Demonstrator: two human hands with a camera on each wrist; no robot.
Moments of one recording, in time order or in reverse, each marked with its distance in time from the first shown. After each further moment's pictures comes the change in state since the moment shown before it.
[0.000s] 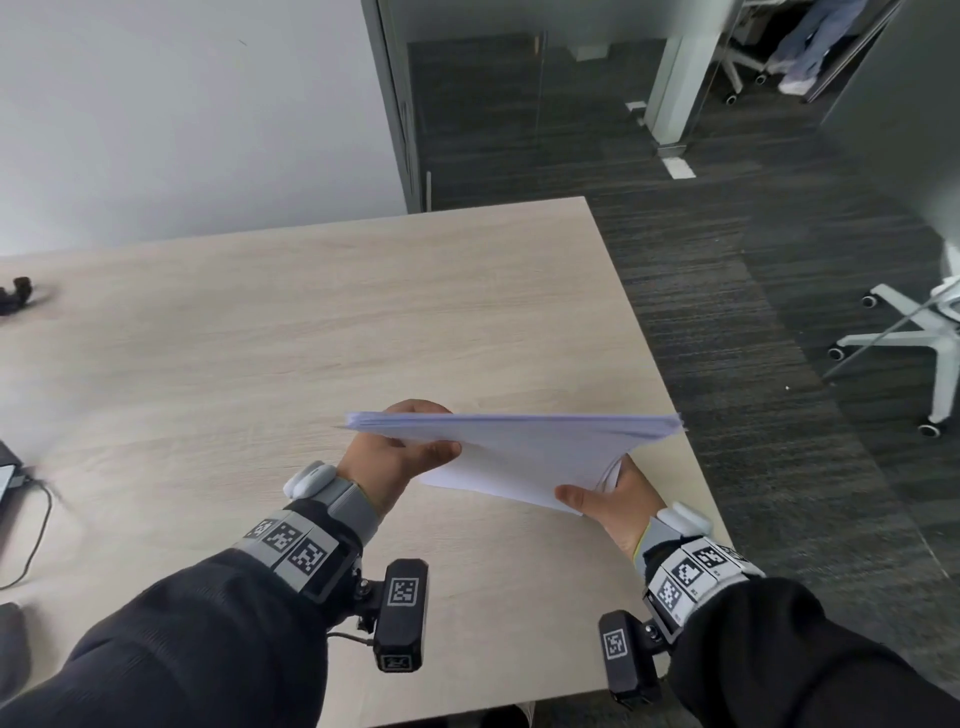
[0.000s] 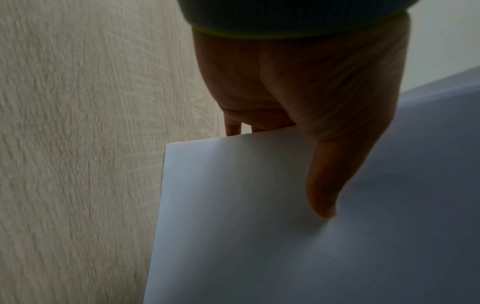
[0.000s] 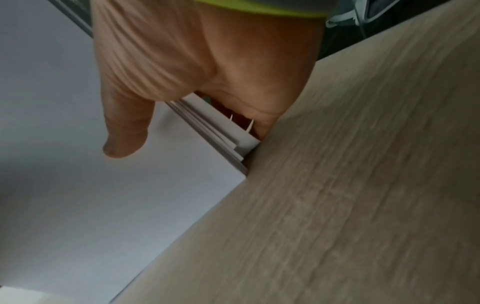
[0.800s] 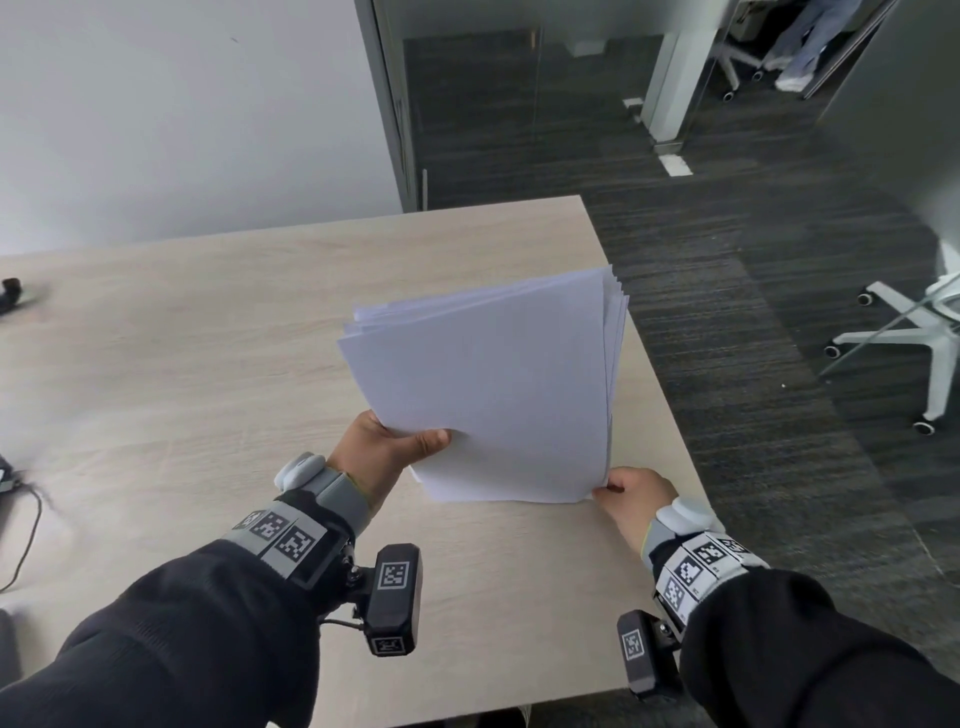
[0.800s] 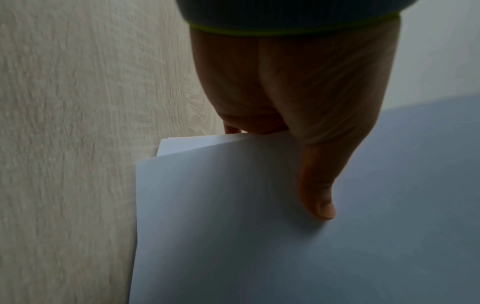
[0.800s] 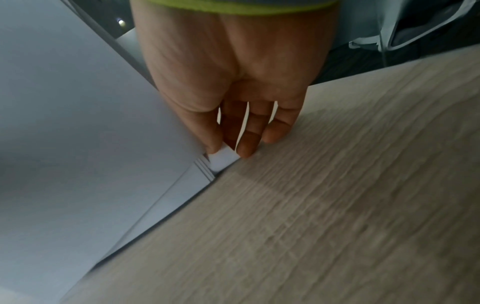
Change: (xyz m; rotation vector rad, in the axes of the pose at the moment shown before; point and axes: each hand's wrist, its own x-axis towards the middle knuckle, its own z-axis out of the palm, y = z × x) left_hand 0.012 0.002 0.004 -0.230 0.011 -0.016; right_hand 0.010 0.004 -0.023 -0.577 0.014 0.152
